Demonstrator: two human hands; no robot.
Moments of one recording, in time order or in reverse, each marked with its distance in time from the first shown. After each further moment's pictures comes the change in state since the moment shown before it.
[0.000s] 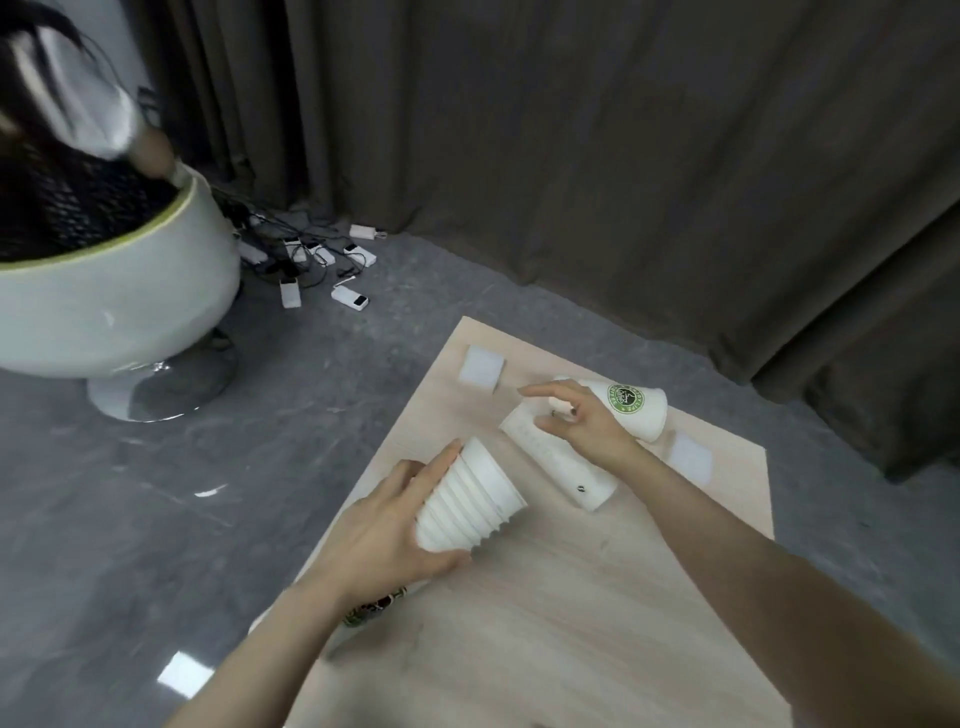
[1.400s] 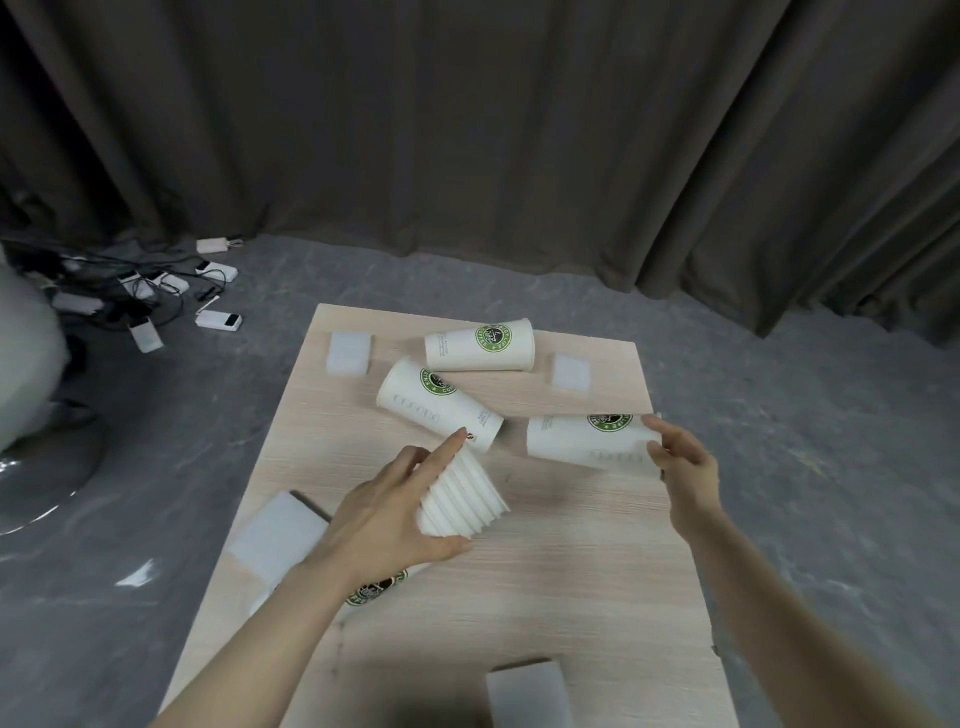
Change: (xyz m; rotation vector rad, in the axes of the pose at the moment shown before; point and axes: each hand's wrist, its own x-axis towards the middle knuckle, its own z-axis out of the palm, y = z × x) left_hand 0.045 0.071 0.064 0.136 -0.258 0.312; right_hand -0.199 0.160 -0.058 0.655 0.993 0.425
